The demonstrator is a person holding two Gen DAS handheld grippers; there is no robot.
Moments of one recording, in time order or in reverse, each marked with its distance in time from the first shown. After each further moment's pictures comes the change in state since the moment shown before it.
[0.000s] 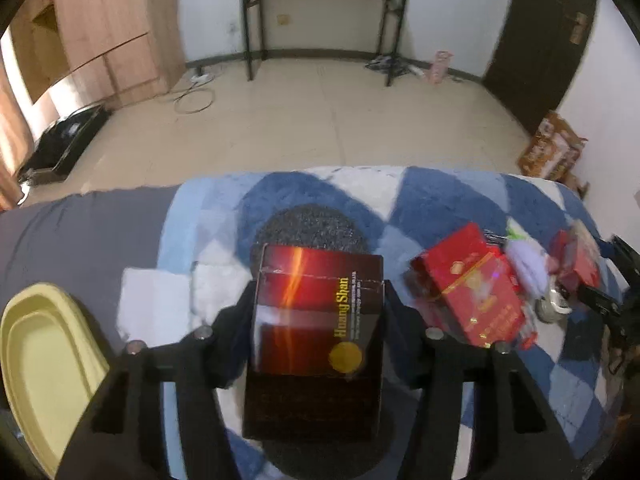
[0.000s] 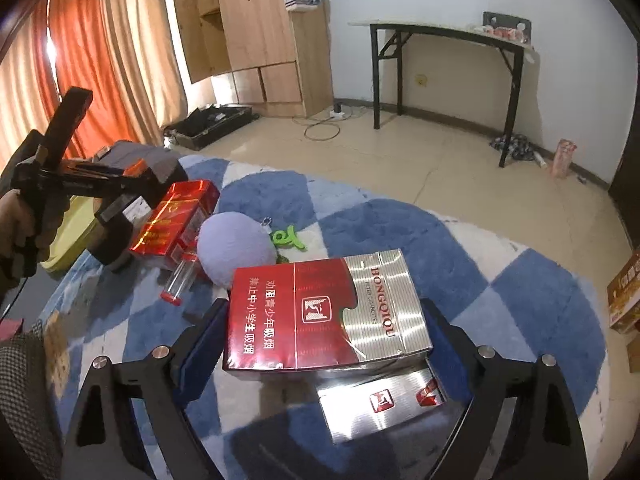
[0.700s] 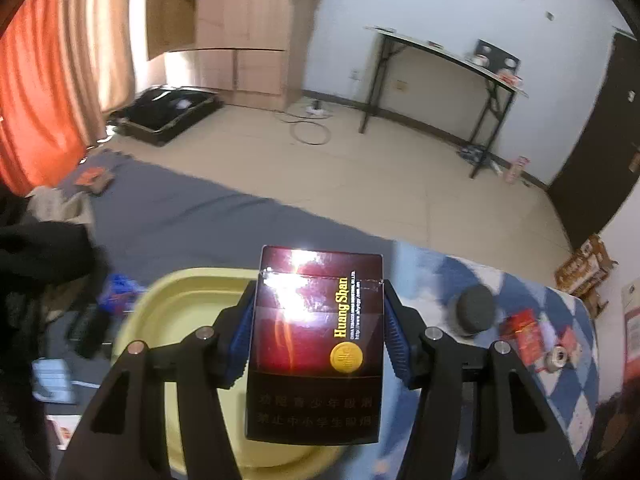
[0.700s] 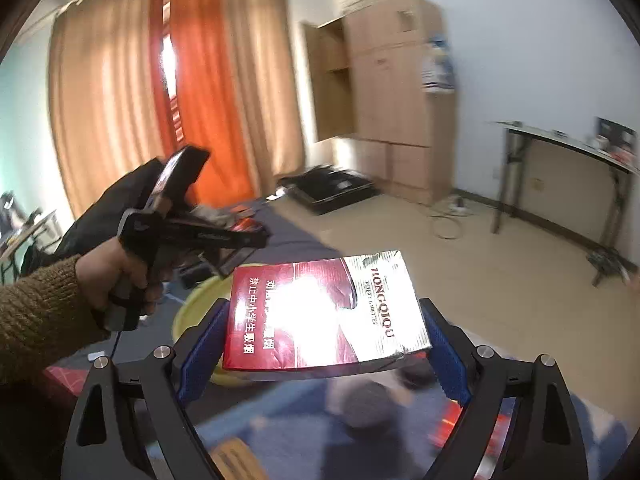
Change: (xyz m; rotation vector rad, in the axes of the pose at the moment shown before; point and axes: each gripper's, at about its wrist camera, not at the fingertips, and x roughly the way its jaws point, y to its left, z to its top) left arm -0.174 0.213 -0.034 -0.326 -0.179 0.158; right arm -0.069 0.293 0.135 -0.251 -0.223 0.335
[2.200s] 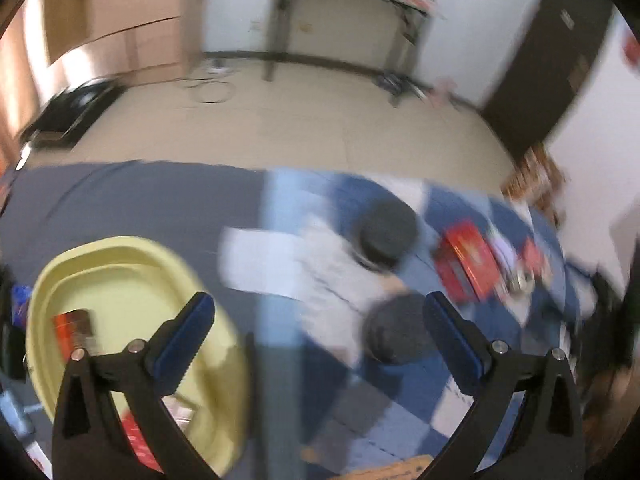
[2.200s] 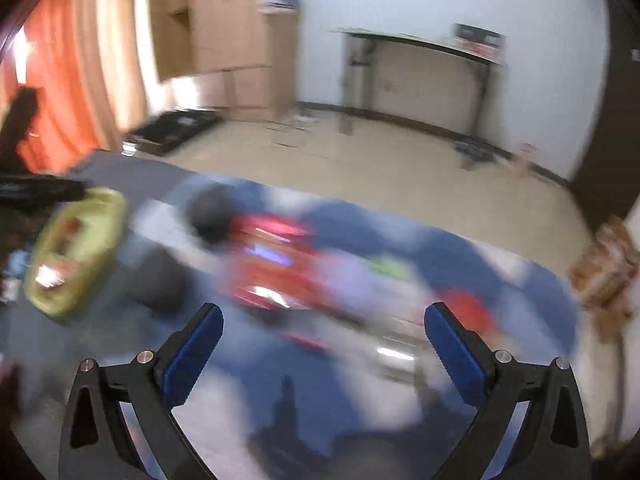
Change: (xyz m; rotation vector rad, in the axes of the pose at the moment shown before) left arm 0.065 -0.133 -0.051 0.279 0.199 -0.257; right arm -0.019 -0.116 -0.128 0.259 0.277 -0.559
